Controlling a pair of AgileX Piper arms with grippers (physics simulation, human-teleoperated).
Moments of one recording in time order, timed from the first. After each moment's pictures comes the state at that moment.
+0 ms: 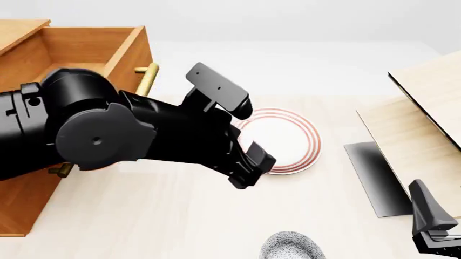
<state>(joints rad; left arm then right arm) -0.97 1.35 -1.14 0.56 -0.06 0.00 0.01 -0.01 0.00 0.00</state>
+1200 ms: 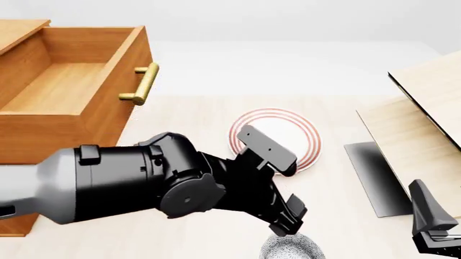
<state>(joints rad) -1.08 1.58 -1.08 0.38 -0.20 -0.01 0.01 -0.01 0.00 0.00</state>
